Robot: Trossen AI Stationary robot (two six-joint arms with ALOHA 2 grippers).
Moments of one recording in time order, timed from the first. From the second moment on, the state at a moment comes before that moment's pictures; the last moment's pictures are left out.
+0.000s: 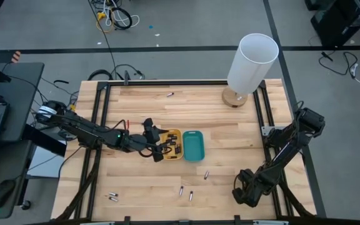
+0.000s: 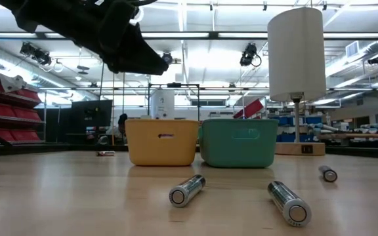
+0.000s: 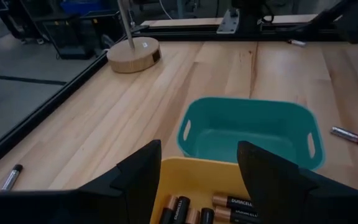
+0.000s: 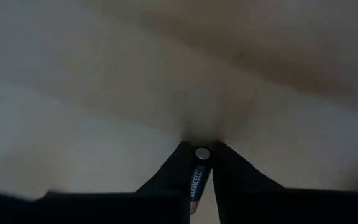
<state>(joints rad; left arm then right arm) -0.27 1.36 0.63 0.32 -0.60 -0.14 0.92 1.62 0.81 -0.55 -0.20 2.17</state>
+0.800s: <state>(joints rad) -0.27 1.36 0.63 0.32 -0.60 -0.14 0.33 1.41 0.90 -0.36 0.50 1.07</state>
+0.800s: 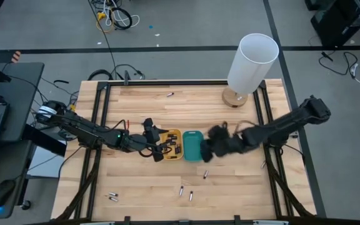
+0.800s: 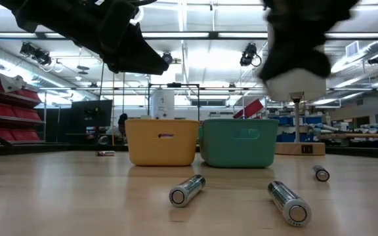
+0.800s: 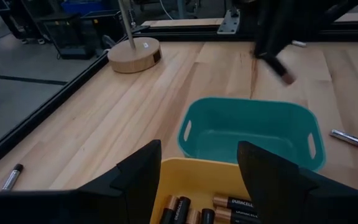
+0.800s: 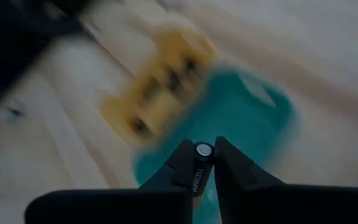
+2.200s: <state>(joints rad) 0.15 1.36 0.65 0.22 -0.28 -0.12 0.18 1.64 0.90 0.31 0.48 0.37</state>
